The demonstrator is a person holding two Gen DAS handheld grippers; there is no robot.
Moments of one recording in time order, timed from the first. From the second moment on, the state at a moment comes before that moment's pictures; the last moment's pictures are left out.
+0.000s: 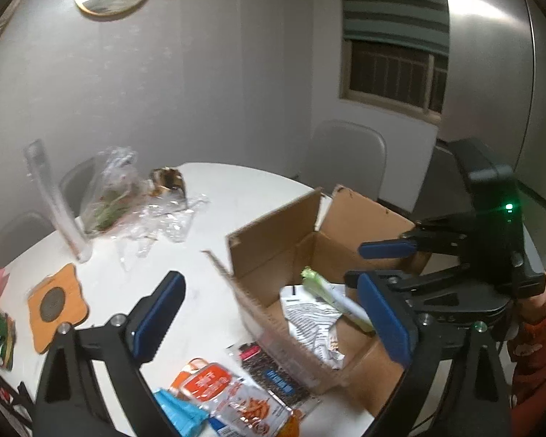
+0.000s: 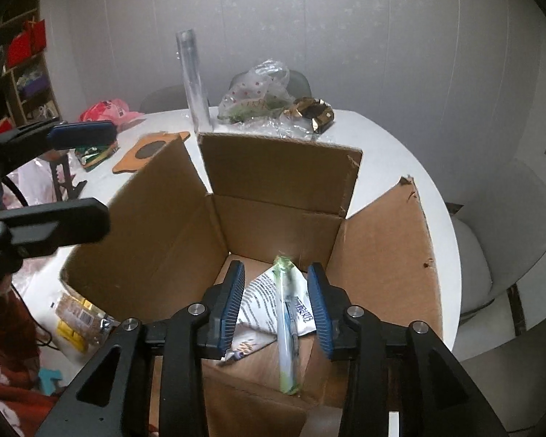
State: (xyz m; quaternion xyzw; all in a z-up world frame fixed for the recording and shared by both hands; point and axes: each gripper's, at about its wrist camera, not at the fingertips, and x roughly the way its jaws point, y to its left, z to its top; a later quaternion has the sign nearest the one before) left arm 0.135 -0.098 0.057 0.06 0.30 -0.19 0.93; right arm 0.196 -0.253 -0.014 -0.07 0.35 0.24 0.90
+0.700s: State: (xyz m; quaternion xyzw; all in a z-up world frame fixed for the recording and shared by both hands) left arm 0.009 0.069 0.039 0.00 0.24 -0.07 0.97; right arm 0.060 -0.091 -0.001 -0.14 0.26 0.40 0.87
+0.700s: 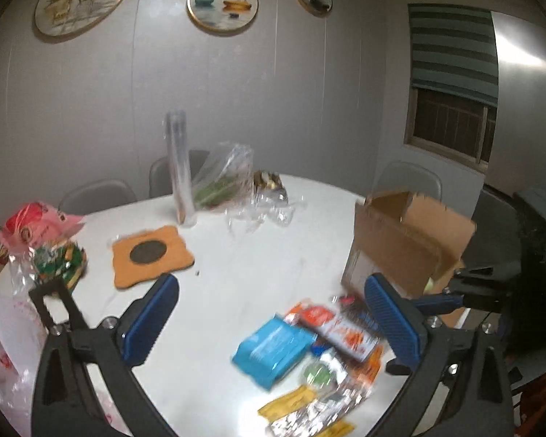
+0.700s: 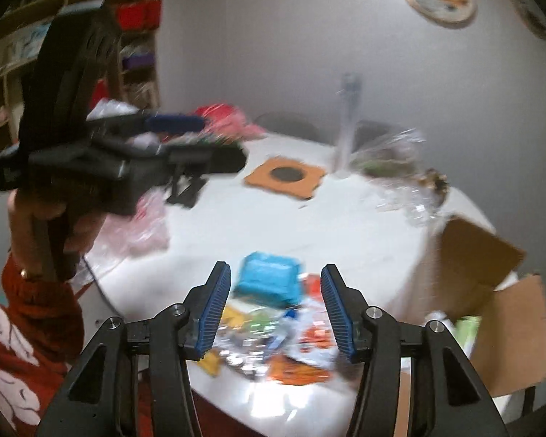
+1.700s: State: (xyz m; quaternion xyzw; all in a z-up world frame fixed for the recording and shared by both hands) left arm 0.014 0.031 -0.122 0.05 0.40 -0.23 0.89; right arm 0.047 -0.078 -0.144 -0.15 0.31 0.31 0.88
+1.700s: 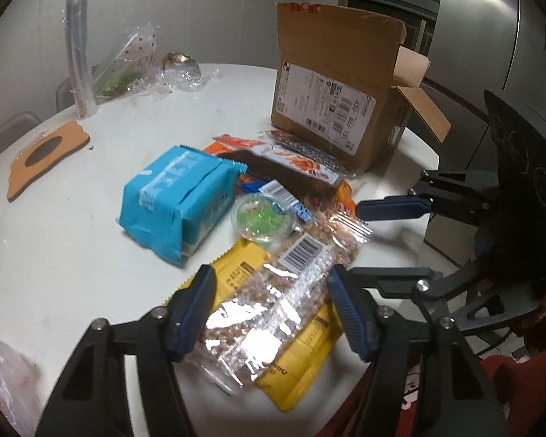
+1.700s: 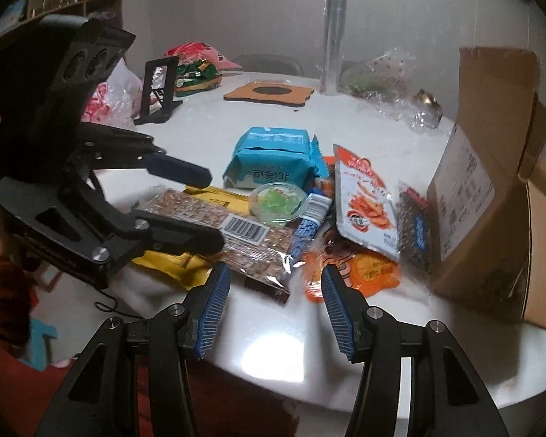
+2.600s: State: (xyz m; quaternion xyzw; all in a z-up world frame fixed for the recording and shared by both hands) left arm -0.028 0.038 -0.123 0.07 0.40 -0.21 0.89; right arm 0.054 -0.088 -0.141 -0.12 0.30 0.29 0.90
